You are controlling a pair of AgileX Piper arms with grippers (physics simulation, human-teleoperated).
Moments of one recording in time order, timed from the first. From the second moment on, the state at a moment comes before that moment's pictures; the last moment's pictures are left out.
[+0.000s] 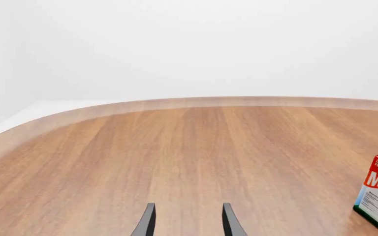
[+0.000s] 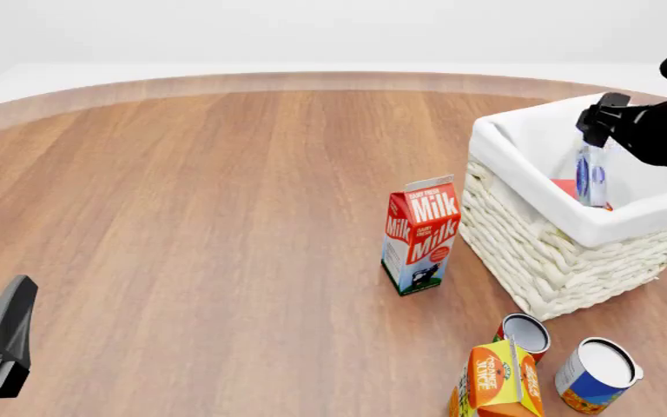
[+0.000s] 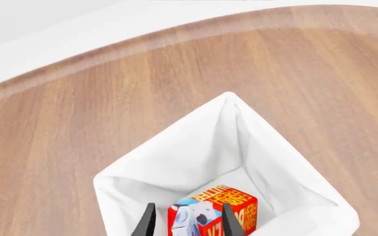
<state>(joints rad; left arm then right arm) 0.00 0.01 0.00 0.00 0.00 -0.09 1.27 -0.88 0.15 0.24</state>
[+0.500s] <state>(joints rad) 0.00 0.01 0.00 0.00 0.00 -0.08 1.25 -0.89 0.16 0.25</state>
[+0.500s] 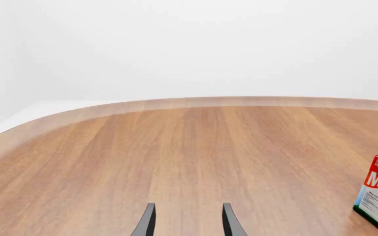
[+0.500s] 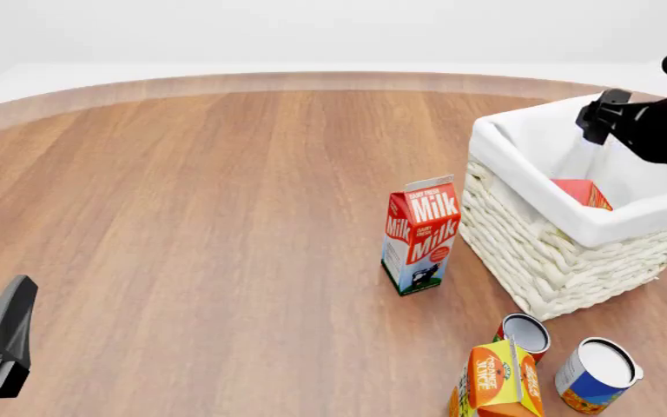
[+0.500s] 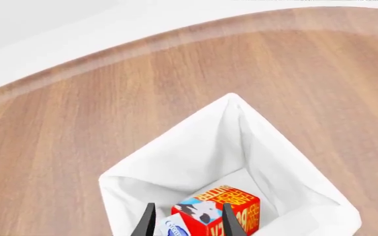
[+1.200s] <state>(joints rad) 0.00 0.01 0.00 0.00 0.00 0.01 1.11 -0.96 0.29 0.25</state>
